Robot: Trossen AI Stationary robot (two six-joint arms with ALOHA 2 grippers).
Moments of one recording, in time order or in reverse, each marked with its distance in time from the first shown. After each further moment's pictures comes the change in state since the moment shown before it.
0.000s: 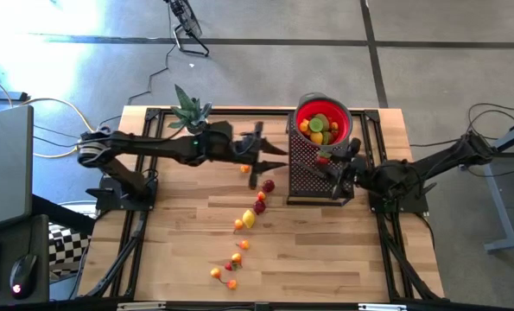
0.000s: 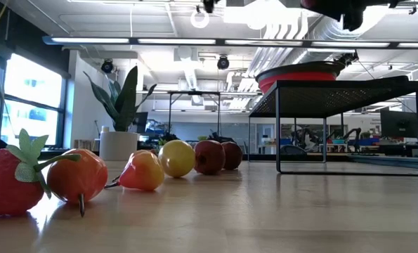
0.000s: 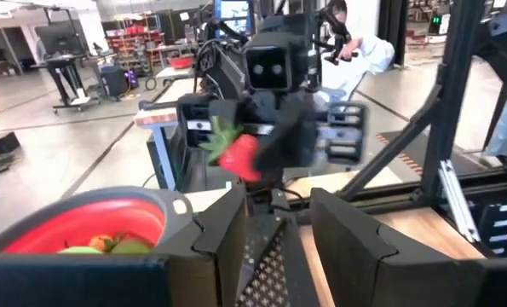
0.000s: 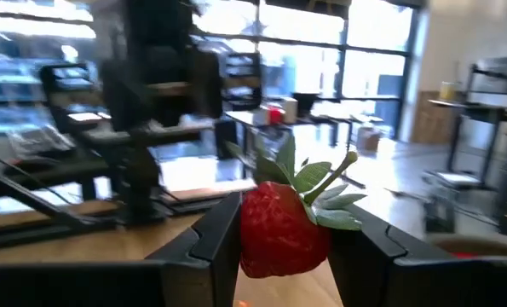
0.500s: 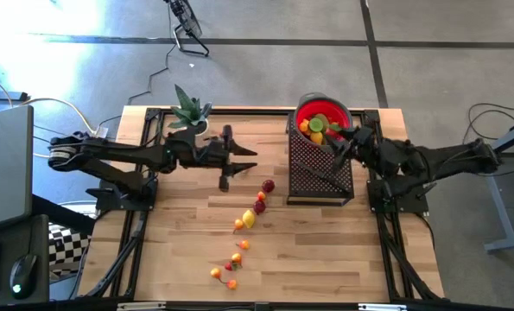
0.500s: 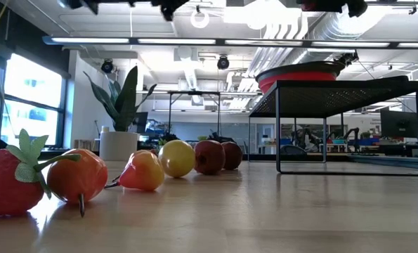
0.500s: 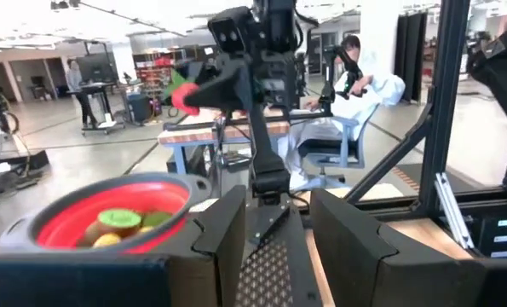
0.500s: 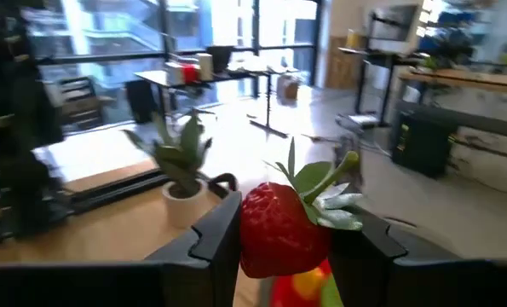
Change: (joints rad) left arm -0.001 -0.294 -0.407 0.227 -0.061 -0.035; right arm -0.185 0.002 0.330 -0.576 0.100 0.199
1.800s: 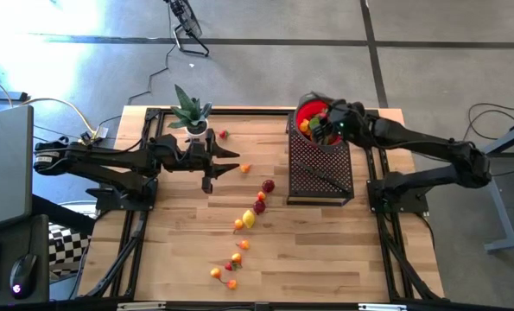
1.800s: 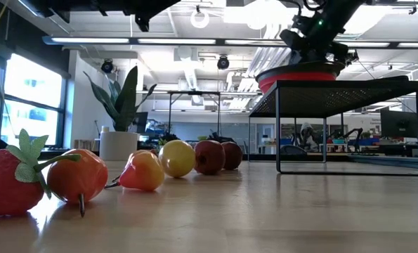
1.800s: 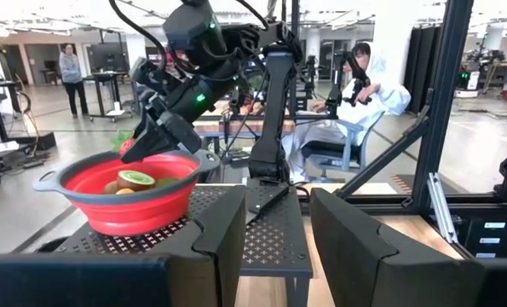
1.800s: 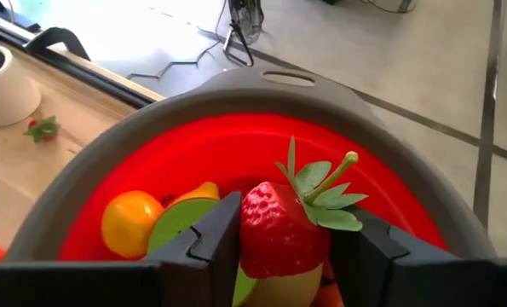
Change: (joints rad) left arm 0.000 -0.197 -0.190 0.000 -0.034 -0.073; right arm -0.549 0.358 0.203 -0.454 -0.286 0.291
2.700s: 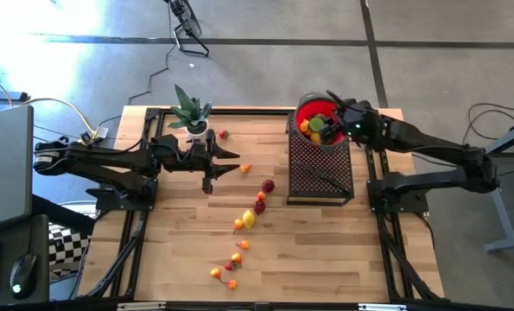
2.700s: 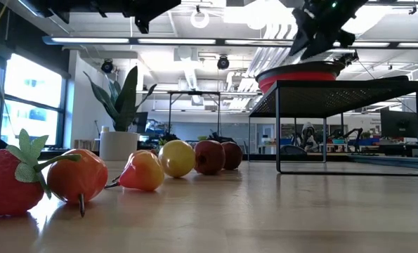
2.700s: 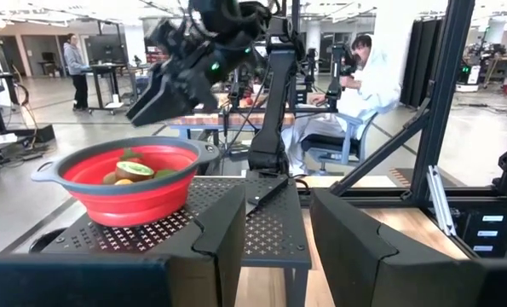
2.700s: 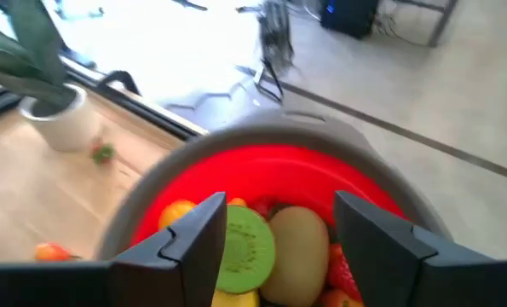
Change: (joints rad) left arm 0.000 0.000 0.000 -0.024 0.001 -0.004; right arm 0.043 -0.132 0.000 0.001 -0.029 -0.043
